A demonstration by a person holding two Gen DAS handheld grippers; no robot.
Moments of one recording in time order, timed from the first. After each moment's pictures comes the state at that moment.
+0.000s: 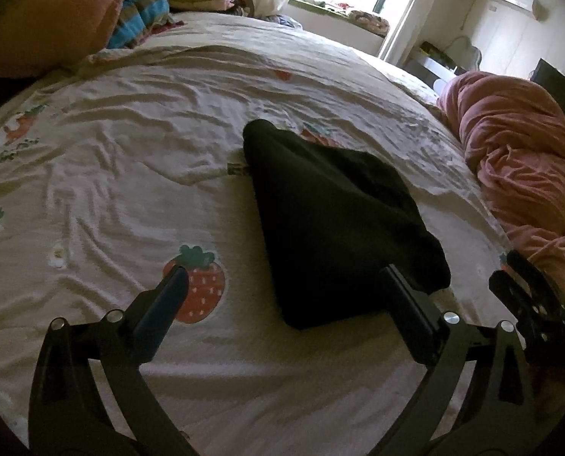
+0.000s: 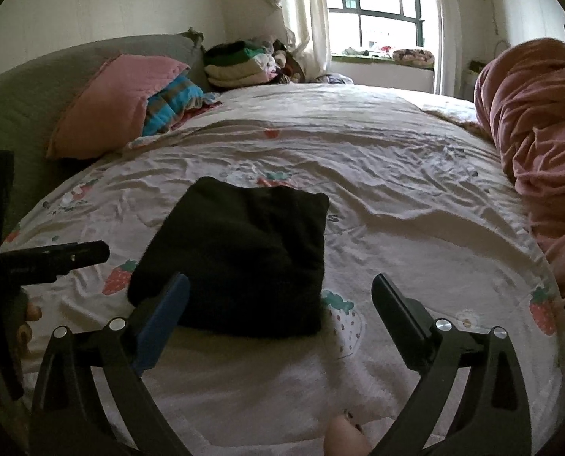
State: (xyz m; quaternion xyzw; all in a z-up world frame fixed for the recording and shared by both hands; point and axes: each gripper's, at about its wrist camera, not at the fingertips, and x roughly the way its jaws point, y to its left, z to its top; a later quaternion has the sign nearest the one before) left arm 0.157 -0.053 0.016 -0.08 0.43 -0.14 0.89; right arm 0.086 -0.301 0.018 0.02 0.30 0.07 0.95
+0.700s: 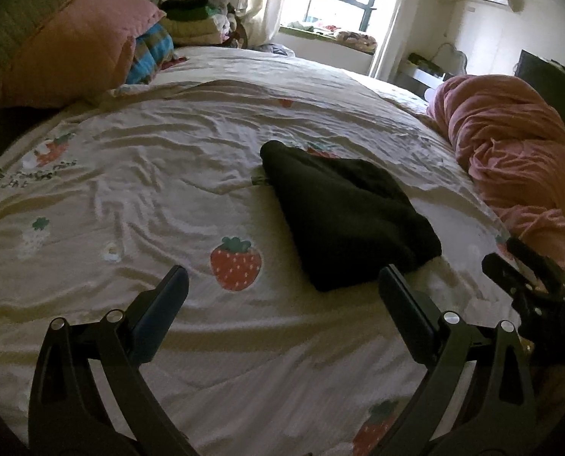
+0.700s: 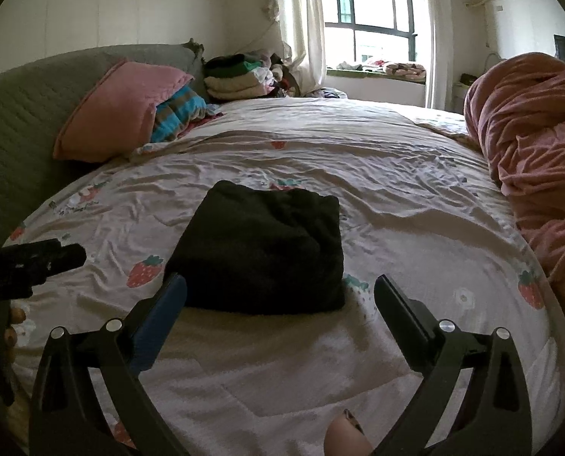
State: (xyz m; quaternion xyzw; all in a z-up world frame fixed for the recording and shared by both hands) left arm 0.089 -0.021 0.036 -0.04 0.37 -0.14 0.92; right arm 0.035 -0.266 0.022 0.01 0.28 0.05 0.96
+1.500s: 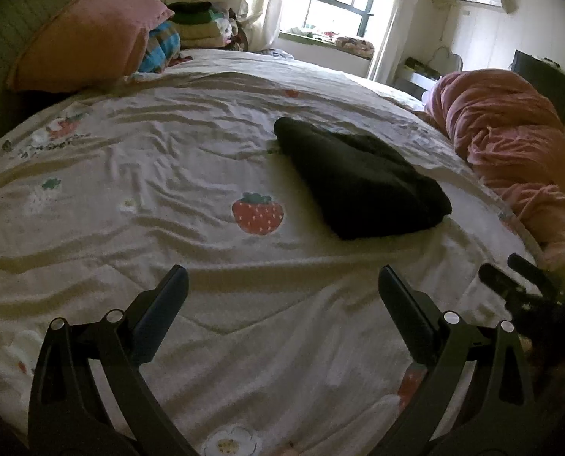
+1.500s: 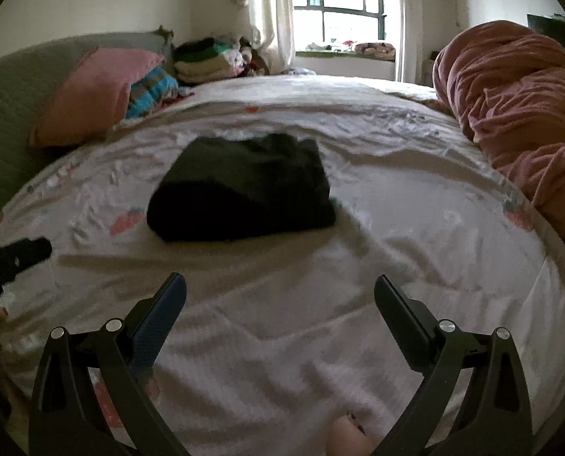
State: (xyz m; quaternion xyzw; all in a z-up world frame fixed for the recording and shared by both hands) left arm 0.048 0.006 -0.010 -0.04 0.35 -0.14 0.92; right arm -0.005 -0.251 -0.041 0.02 0.32 -0.01 0.95
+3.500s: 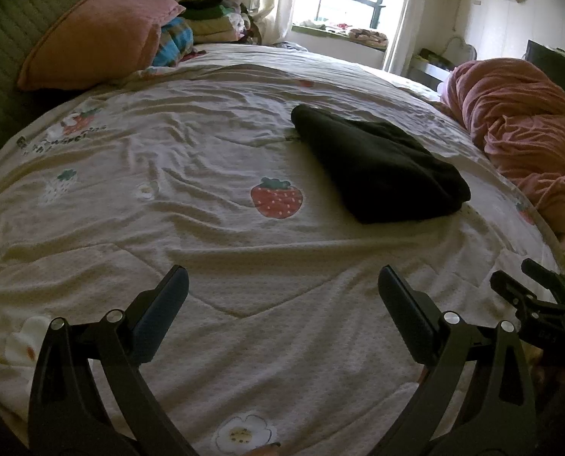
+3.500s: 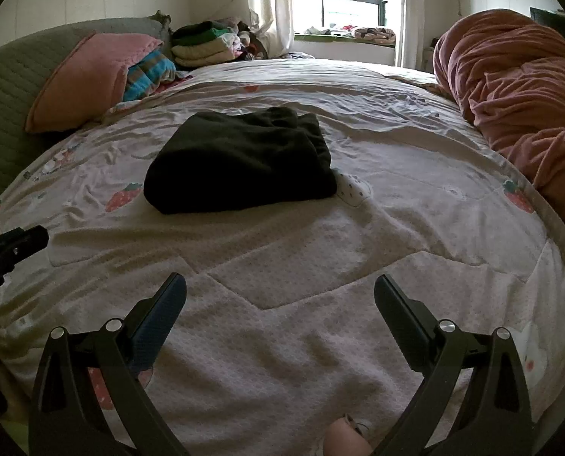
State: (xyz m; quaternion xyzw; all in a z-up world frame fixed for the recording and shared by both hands) left arm 0.044 0.012 -0.016 -0.03 0.37 -0.12 0.92; right arm -0.009 -0.254 -0.050 0.03 0.34 -0.01 0.94
